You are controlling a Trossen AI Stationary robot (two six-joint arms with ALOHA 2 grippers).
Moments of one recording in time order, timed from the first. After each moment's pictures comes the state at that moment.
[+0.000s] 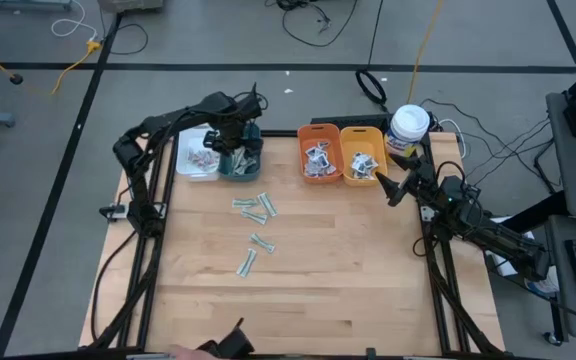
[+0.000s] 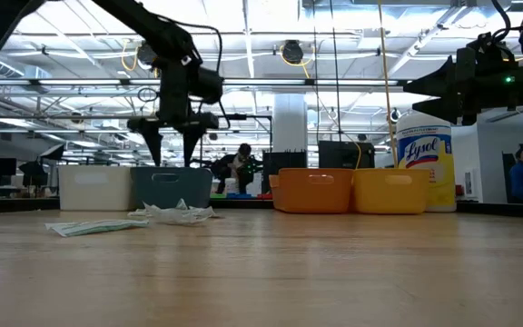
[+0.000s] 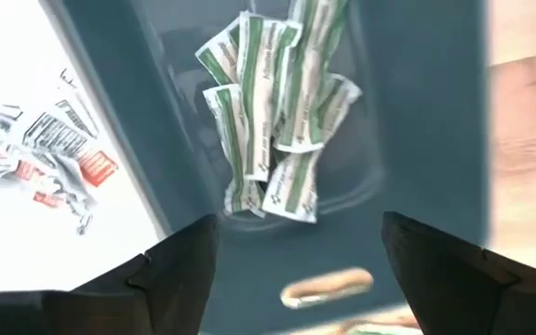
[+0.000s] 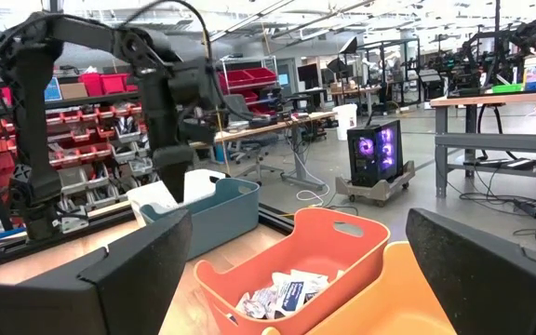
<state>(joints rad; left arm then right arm) 0.72 1.89 1.54 -1.23 0.08 -0.65 -0.54 0.02 0.02 0.13 0.08 0.15</state>
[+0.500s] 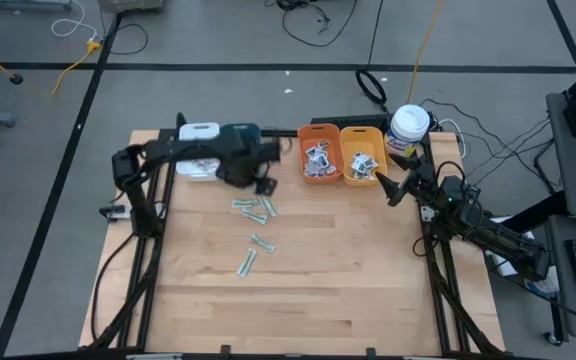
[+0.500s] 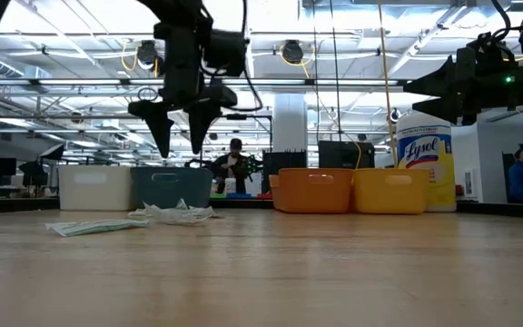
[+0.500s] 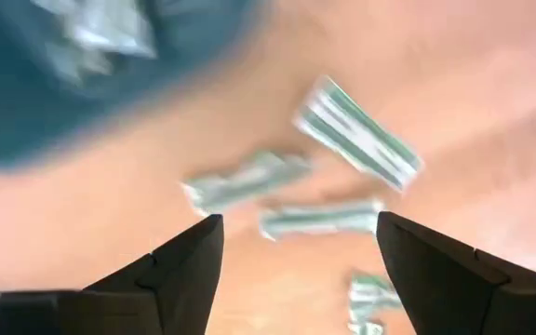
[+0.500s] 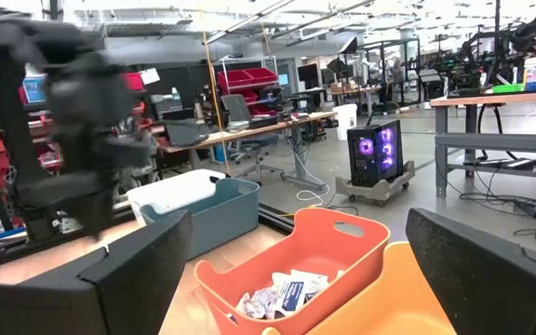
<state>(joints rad) 0.36 1.80 1.46 -1.19 0.08 -0.82 -0.54 0.02 0.02 0.13 0.08 0.14</state>
